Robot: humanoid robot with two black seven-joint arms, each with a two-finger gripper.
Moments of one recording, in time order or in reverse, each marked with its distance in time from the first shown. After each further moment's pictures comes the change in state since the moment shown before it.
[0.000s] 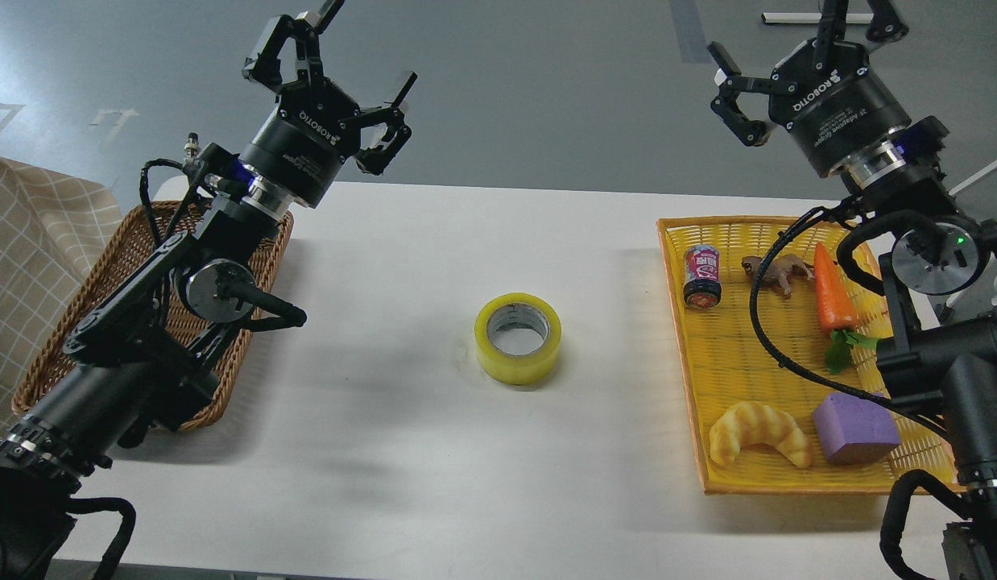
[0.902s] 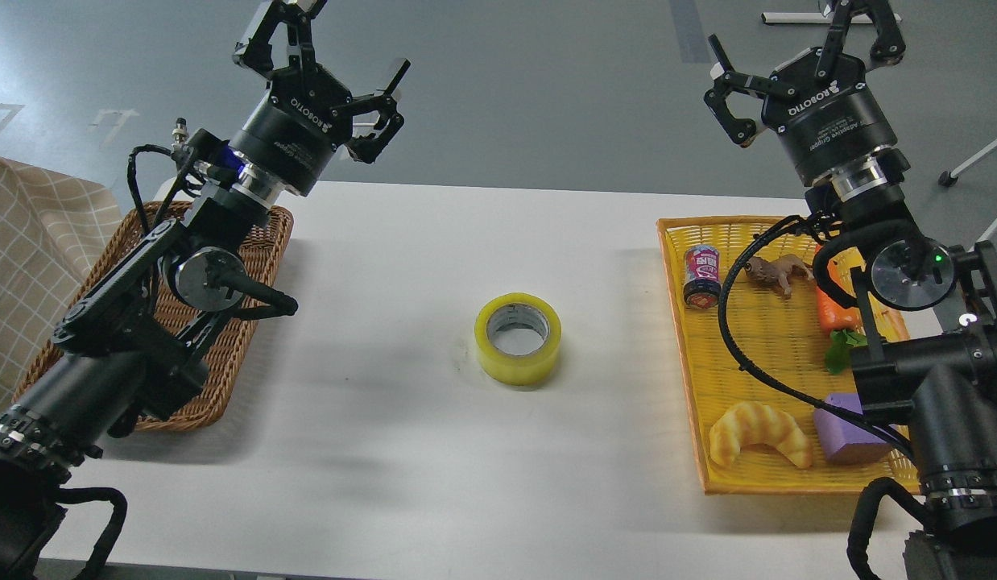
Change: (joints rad) left arm -0.022 0.031 0.000 0.003 0.000 0.000 0.008; right arm -0.029 0.063 0.038 -0.027 0.187 0.000 -0.011
